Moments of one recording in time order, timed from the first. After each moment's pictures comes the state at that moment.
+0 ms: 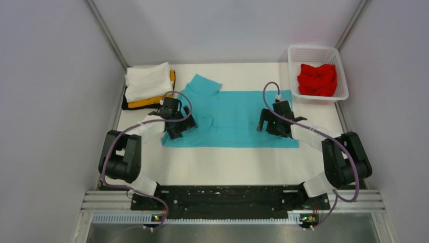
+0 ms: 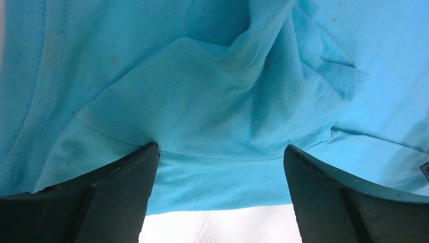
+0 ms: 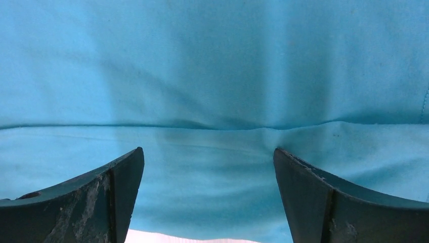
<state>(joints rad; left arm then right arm) -0.23 1.62 0.93 -0.34 0.11 -0.70 0.32 1.53 0.78 -0.18 0.05 0.51</state>
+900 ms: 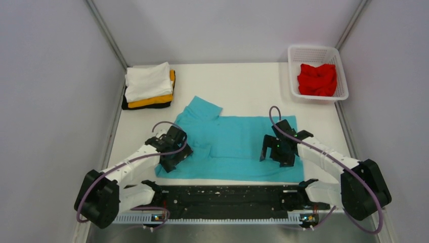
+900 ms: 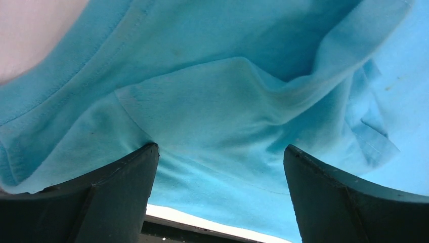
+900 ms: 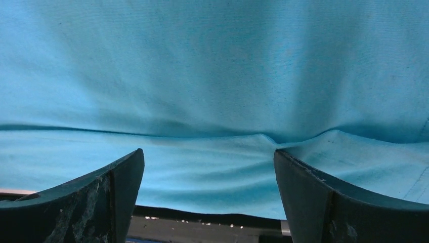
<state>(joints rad) -0.50 1.12 0.56 -0.68 -0.17 -1.18 0.46 1.19 0.59 -0.67 -0.04 0.68</state>
